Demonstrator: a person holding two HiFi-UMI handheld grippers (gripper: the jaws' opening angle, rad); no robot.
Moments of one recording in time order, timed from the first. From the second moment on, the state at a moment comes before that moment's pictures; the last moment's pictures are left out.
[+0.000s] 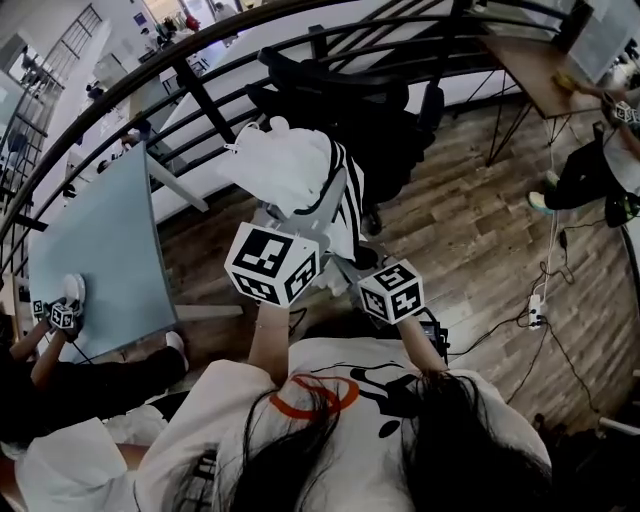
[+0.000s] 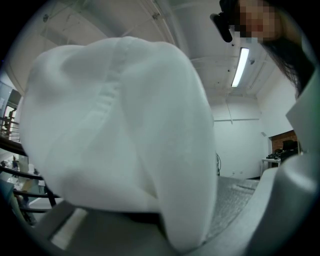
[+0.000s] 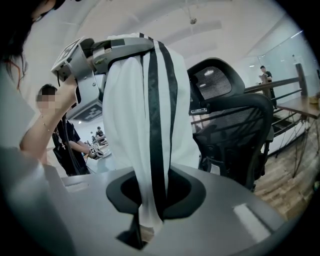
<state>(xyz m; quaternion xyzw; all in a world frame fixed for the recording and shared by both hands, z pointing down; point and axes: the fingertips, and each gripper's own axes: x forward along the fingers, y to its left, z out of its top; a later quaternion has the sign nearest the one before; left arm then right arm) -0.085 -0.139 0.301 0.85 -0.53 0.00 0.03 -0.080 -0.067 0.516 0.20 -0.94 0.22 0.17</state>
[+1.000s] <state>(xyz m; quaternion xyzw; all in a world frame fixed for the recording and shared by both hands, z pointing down) -0.083 -0.193 0.279 0.81 -0.58 0.00 0.03 -0.072 -0.125 0.493 0.09 -0.97 0.20 0.14</state>
